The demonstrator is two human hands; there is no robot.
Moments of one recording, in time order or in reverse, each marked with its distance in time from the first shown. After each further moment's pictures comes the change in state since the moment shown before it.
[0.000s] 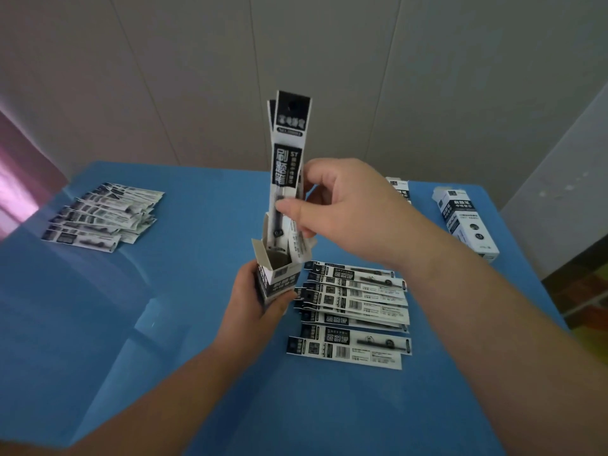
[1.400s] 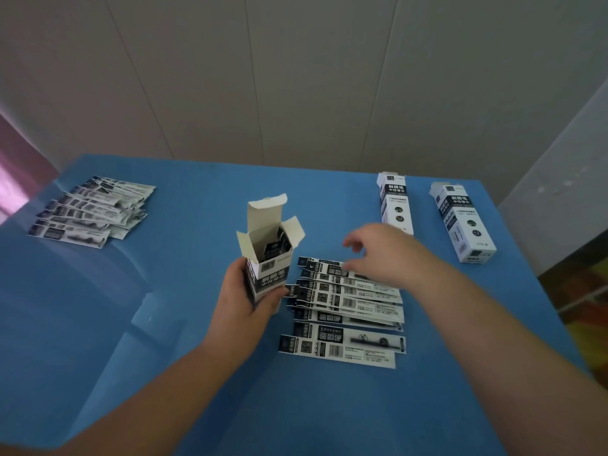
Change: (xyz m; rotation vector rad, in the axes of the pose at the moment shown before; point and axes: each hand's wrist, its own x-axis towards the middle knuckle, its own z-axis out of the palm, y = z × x) left_hand 0.001 -0.004 0.001 0.027 0.020 -0.023; right_hand -0.015 0.131 -0.002 -0.612 -0.220 0.418
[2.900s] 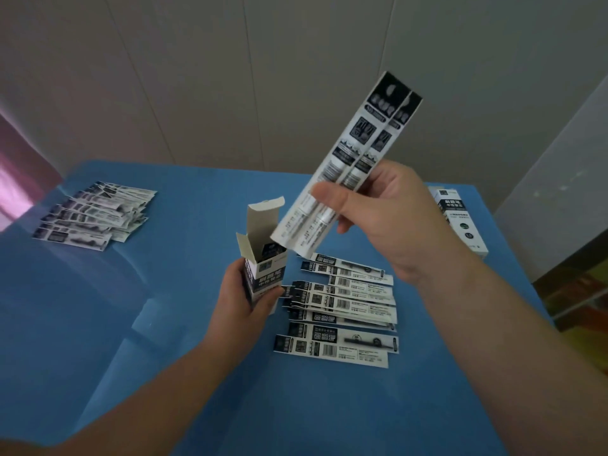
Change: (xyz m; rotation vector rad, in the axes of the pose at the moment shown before) left_hand -0.001 -0.004 0.004 0.023 0.000 0.004; right_hand -0.056 -0.055 -0.060 1.157 0.280 -0.385
